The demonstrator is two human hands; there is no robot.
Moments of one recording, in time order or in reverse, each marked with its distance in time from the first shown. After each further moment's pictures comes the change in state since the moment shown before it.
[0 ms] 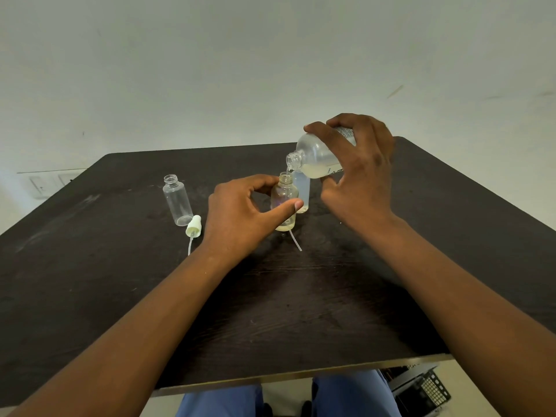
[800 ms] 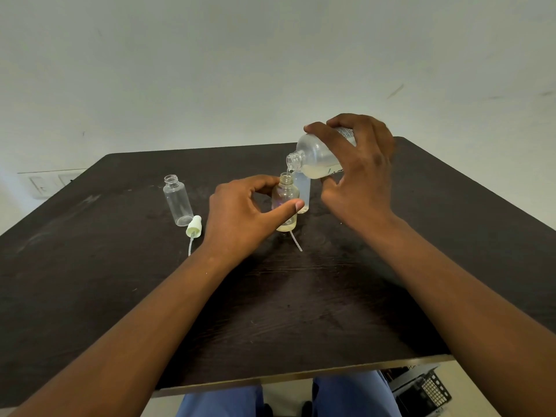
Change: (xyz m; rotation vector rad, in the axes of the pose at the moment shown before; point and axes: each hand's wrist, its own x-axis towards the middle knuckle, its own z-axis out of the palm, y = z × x) left_hand 0.000 0.002 0.000 0.002 -0.001 0.008; right_hand 0.000 0.000 0.001 0.007 0.012 -0.002
